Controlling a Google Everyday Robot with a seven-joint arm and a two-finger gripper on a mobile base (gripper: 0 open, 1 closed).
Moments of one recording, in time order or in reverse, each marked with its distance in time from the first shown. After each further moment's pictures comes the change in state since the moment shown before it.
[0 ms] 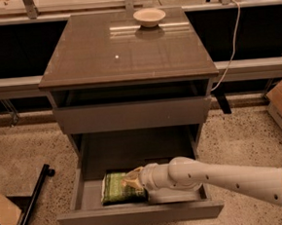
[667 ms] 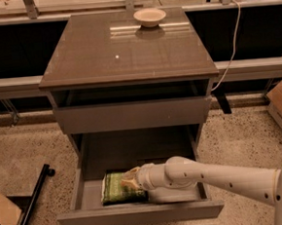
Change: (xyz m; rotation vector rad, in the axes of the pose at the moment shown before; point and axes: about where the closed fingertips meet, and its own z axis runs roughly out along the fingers) arm 0.000 0.000 0.021 -0.042 -0.025 0.000
